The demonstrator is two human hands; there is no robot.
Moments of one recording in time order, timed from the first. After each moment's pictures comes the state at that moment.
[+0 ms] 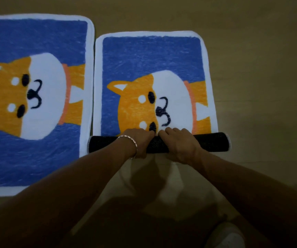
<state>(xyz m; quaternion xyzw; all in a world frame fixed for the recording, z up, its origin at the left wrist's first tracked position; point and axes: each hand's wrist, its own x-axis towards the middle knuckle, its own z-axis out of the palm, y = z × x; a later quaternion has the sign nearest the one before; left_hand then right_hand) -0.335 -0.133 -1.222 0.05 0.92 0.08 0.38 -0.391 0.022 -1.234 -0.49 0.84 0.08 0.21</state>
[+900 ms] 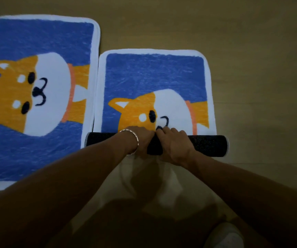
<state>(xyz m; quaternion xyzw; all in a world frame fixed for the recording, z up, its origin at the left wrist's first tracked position) -0.339 -0.135 -1.204 0.05 0.90 0.08 0.43 -0.373 0.007 -1.220 -0.45 0.85 0.07 0.26</state>
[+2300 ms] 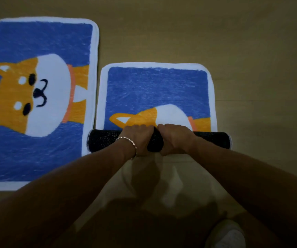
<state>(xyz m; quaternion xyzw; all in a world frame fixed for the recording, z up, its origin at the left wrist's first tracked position) -0.319 -0.134 -1.220 0.01 0.96 0.05 0.27 -0.397 -0.005 -1.210 -0.41 0.83 0.04 0.38</state>
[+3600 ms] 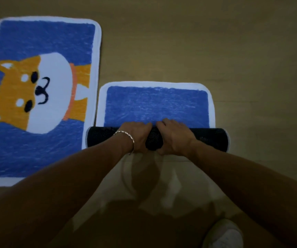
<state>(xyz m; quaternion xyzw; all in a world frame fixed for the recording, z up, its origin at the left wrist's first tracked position) -0.323 -0.141 -1.213 0.01 0.96 0.06 0.29 -0.390 -0.001 -1.206 -0.44 0.85 0.03 0.29</state>
